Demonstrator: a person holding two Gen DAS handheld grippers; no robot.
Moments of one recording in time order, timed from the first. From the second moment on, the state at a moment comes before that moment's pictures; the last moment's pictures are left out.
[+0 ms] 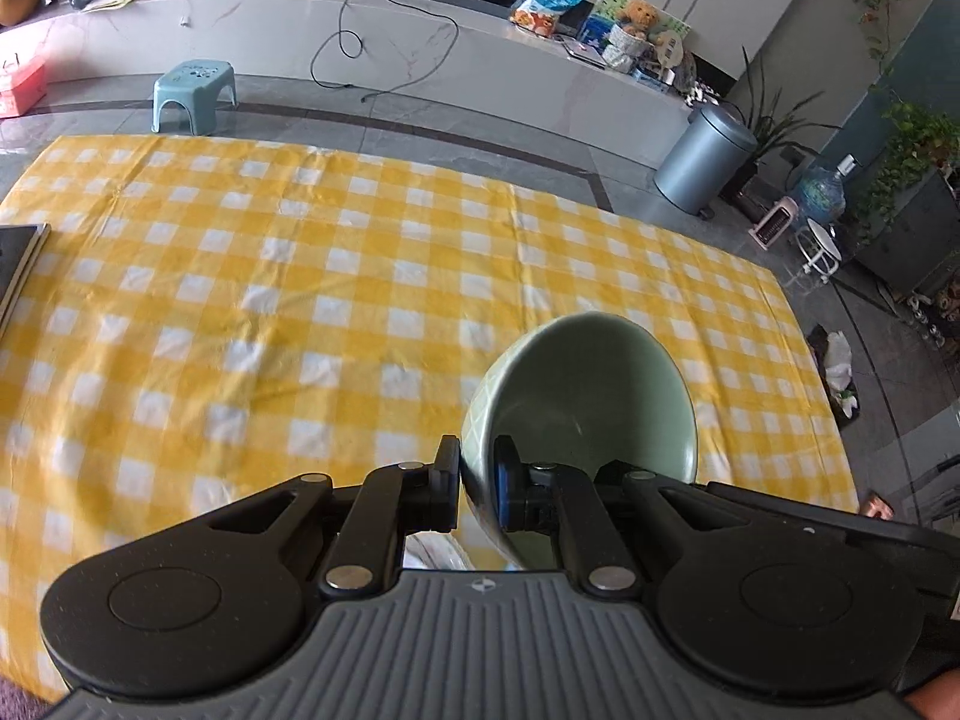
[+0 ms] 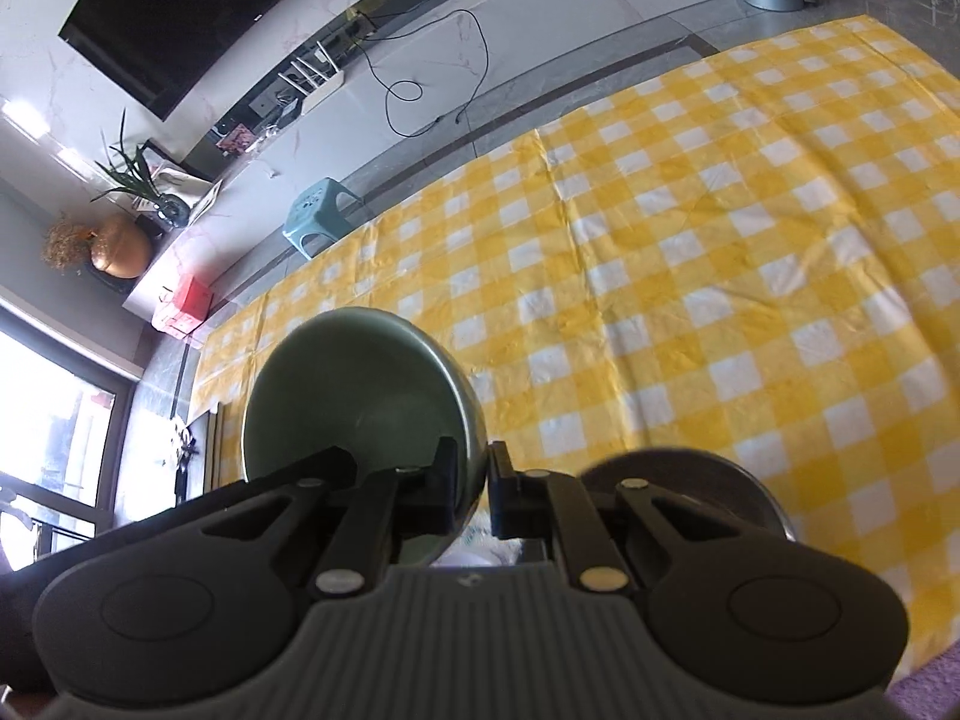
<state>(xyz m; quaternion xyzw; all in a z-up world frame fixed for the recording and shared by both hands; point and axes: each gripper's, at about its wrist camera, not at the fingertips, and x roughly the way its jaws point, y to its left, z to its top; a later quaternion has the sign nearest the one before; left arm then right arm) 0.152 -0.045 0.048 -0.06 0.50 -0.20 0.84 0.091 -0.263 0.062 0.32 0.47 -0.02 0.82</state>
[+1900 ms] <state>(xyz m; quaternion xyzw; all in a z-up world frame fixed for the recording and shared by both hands) 0.100 -0.126 -0.017 0.13 0.54 -0.26 0.79 0.042 -0.297 0.013 0.20 0.53 -0.06 0.82</state>
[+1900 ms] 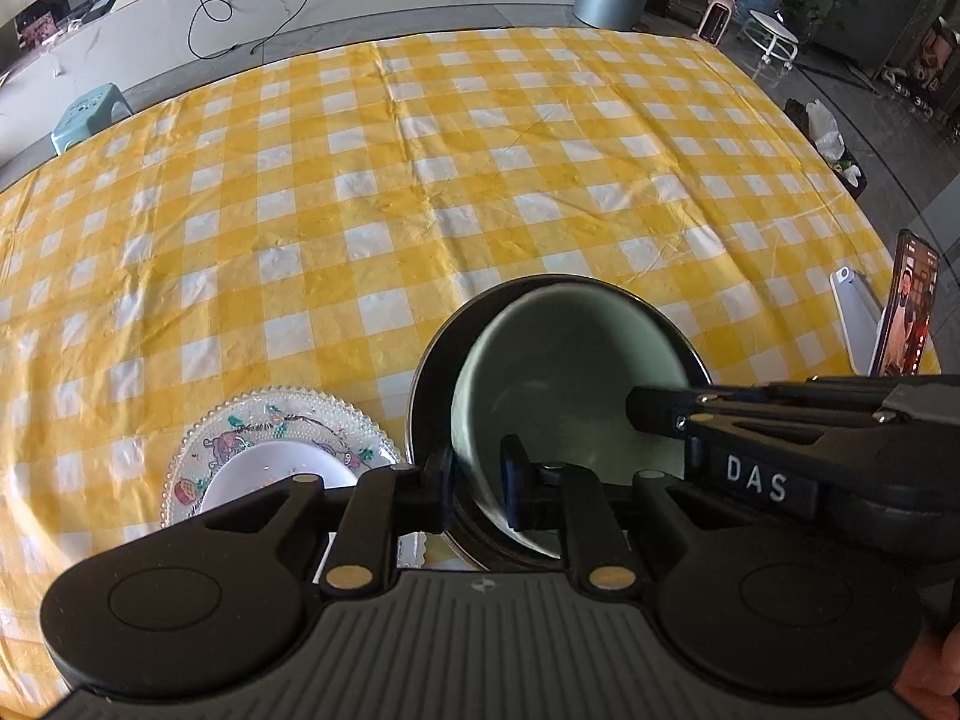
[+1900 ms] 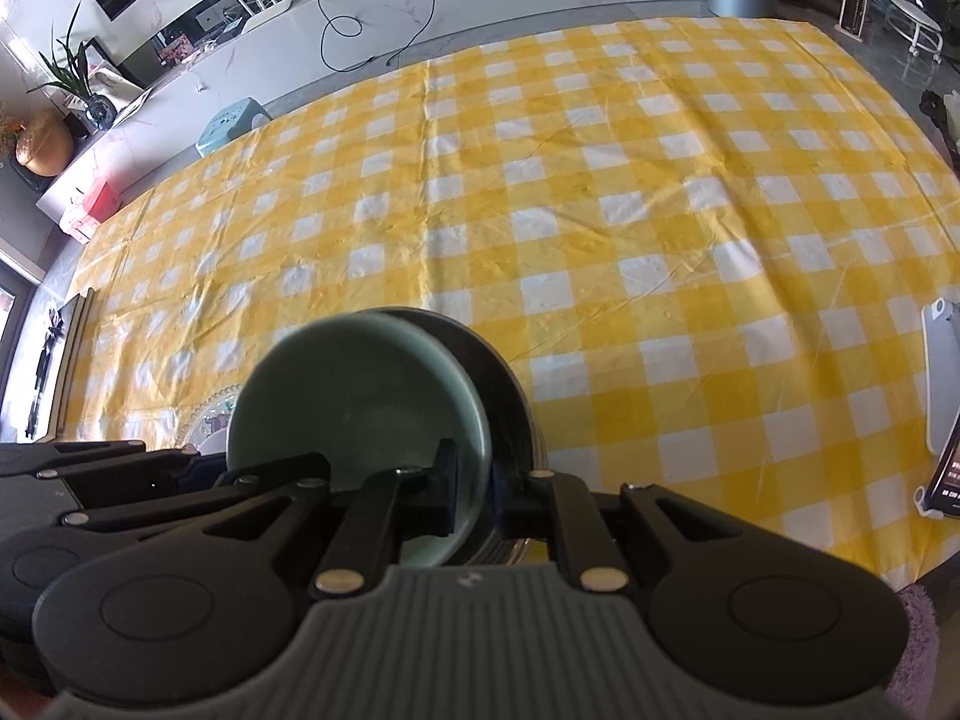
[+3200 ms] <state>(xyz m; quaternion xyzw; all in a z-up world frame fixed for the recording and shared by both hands) 0.103 -0.066 0.004 -0.03 0.45 -0.26 0.85 0.004 -0.323 0.018 0.29 0.43 -0.12 0.85</state>
